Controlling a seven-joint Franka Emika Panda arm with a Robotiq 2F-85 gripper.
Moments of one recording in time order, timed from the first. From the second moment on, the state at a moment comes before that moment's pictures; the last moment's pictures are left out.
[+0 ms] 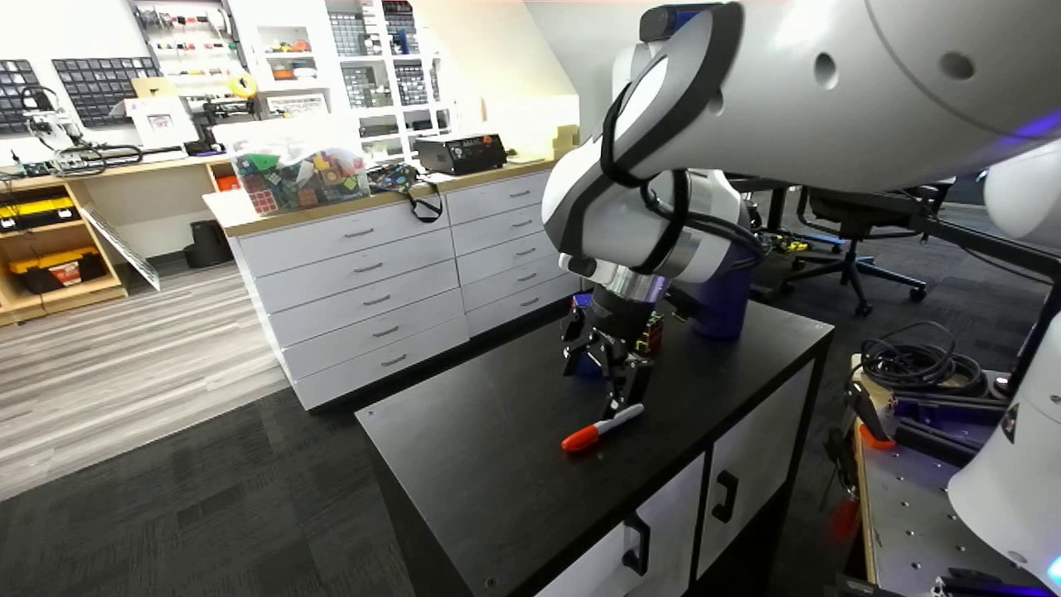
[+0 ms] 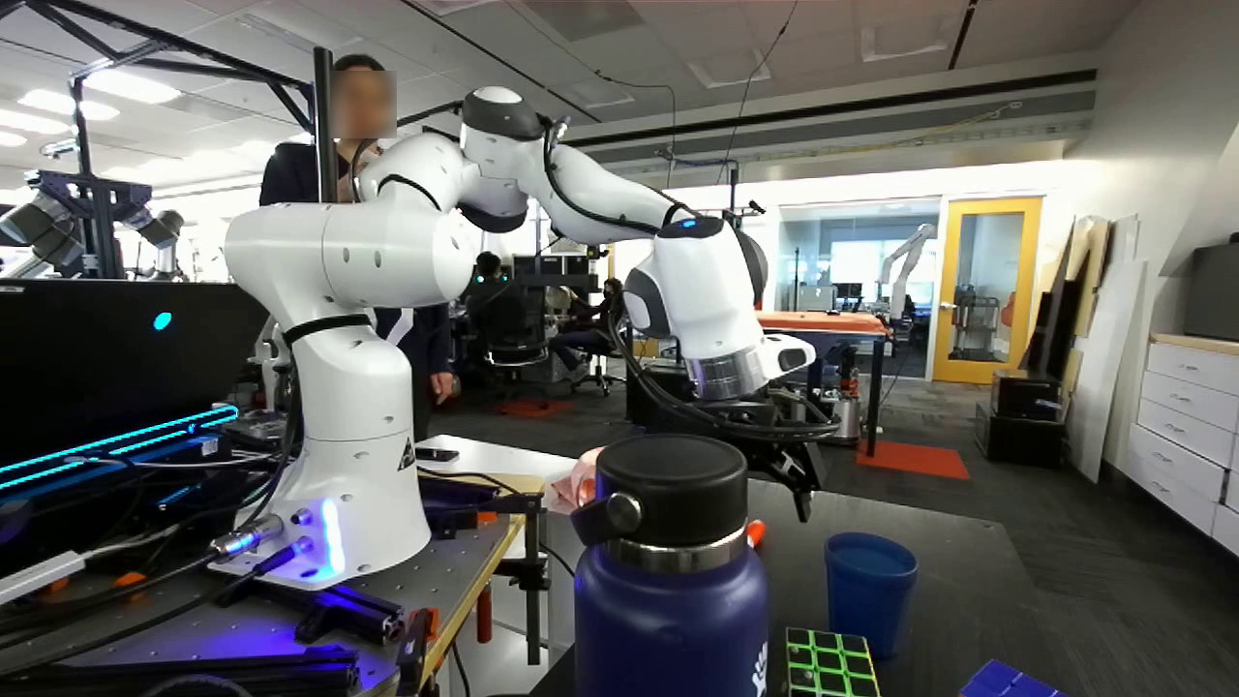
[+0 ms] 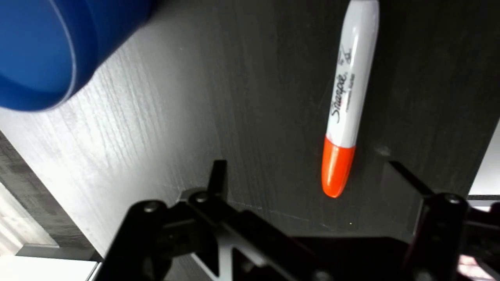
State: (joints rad) arm -1.54 -0.98 1.74 -2.59 1.78 2.19 -2.14
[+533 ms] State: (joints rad) arm -1.53 -0.98 1.74 -2.57 1.71 2.19 -2.14
